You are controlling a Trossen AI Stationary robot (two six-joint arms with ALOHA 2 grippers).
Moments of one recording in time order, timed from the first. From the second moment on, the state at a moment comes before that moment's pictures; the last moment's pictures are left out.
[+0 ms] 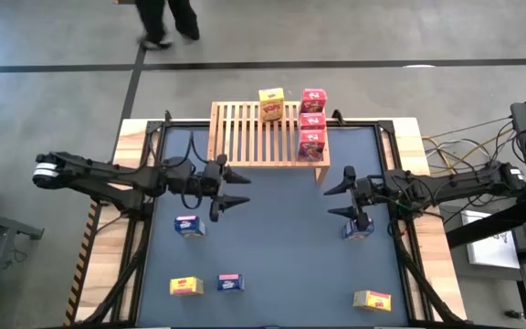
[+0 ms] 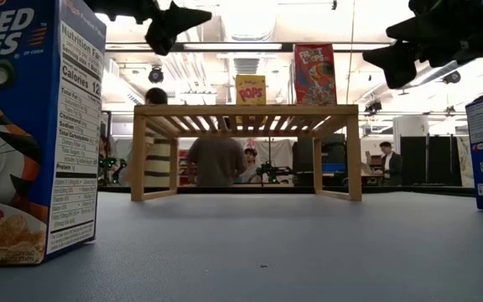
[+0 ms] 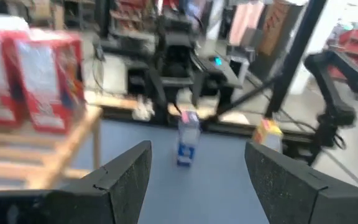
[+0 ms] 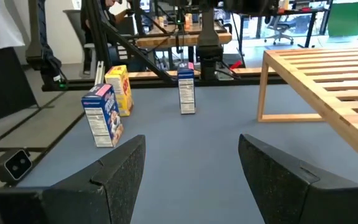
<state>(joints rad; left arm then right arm) -0.02 1.12 0.68 0.35 0.05 -0.18 0.05 0.61 0.25 0.27 -0.10 0.06</state>
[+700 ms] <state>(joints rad) -0.43 1.37 1.27 -0.72 -0.42 -0.36 0.10 0.61 0.25 0.28 -0.10 0.07</state>
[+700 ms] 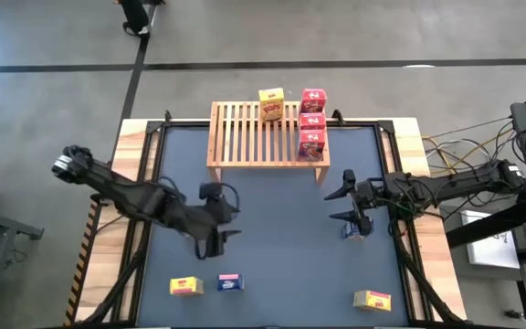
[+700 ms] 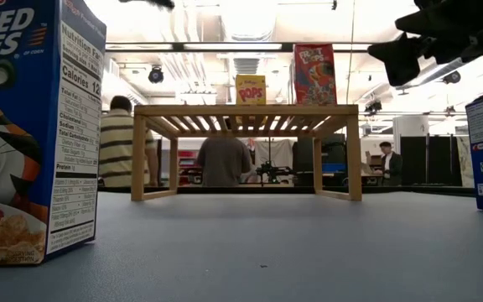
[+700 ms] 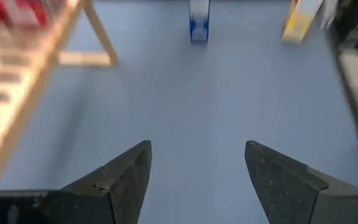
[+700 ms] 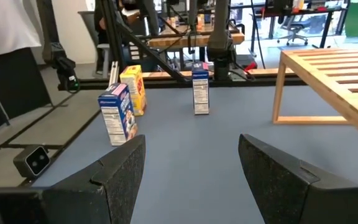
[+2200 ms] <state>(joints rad) -0.97 1.74 1.54 -1.31 -0.13 -1.25 0.10 0.83 0.25 0.57 -0.10 0.05</state>
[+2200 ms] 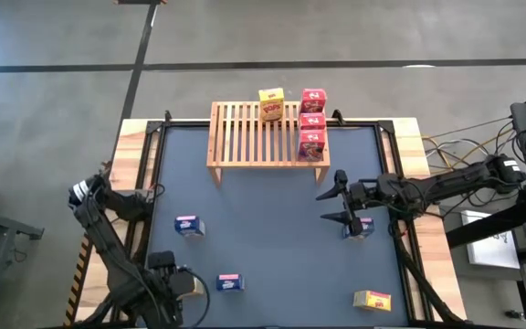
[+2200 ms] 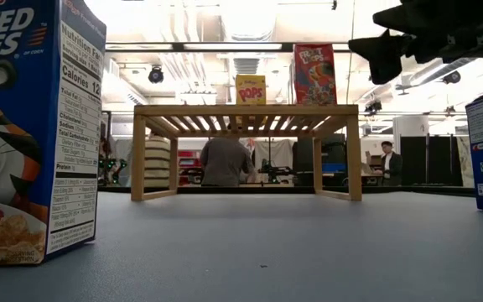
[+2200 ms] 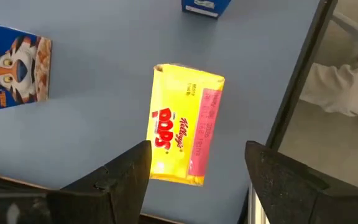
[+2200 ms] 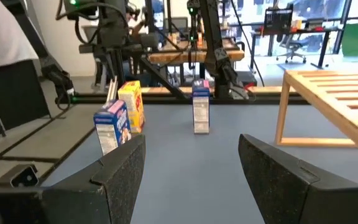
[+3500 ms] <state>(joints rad) -1.00 1.75 1.45 -1.26 -0.22 -1.35 0.10 0.87 0.27 0.57 -0.10 0.05</state>
